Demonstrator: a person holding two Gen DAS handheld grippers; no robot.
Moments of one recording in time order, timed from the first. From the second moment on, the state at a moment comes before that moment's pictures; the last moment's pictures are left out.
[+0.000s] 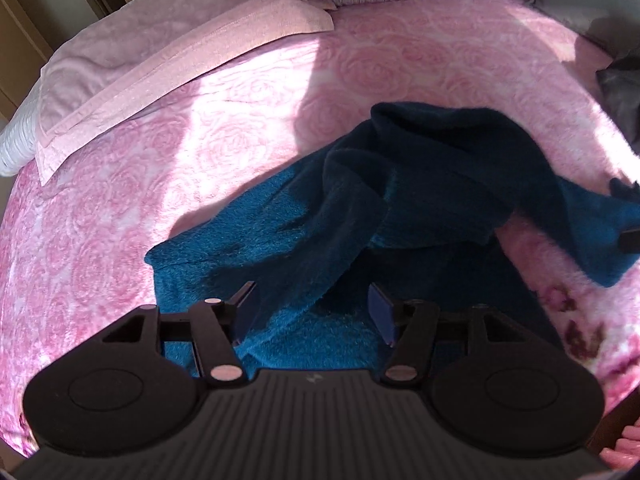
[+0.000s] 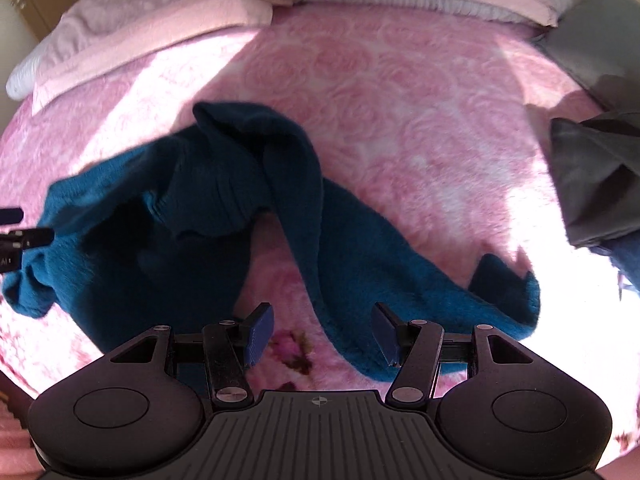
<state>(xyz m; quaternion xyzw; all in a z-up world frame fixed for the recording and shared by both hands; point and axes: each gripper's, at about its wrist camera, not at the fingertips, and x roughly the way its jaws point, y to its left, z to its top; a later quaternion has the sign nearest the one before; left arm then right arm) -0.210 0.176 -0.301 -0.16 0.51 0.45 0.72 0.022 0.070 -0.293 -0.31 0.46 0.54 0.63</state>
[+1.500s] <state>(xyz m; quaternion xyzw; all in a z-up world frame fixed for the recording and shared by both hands) -0.363 0.394 -0.340 -0.40 0.41 0.43 0.69 0.114 0.165 -0.336 -0.20 0.49 0.48 0.70</state>
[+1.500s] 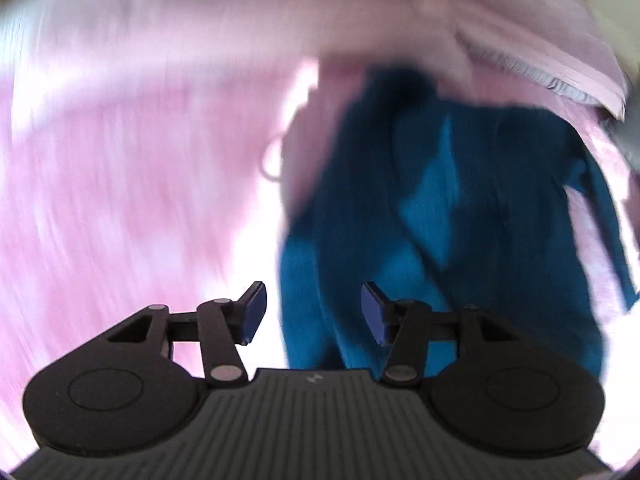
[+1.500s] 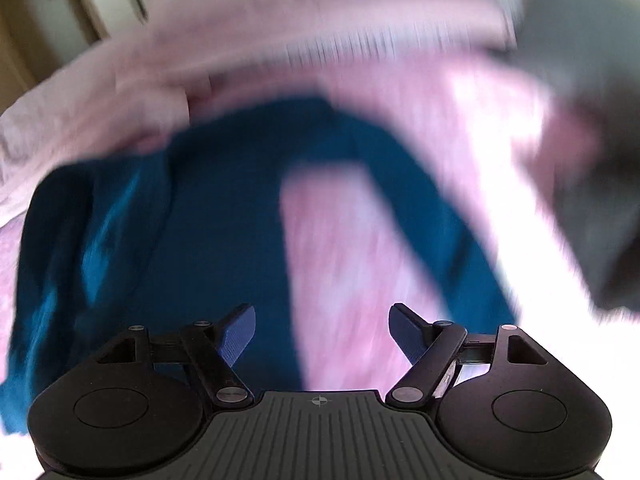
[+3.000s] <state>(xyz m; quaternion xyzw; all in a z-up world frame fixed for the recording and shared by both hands) -0.414 0.385 -0.390 -0.53 0.29 0.39 0.69 0.013 0.073 -0.401 -0.09 0.56 0.41 0.71</state>
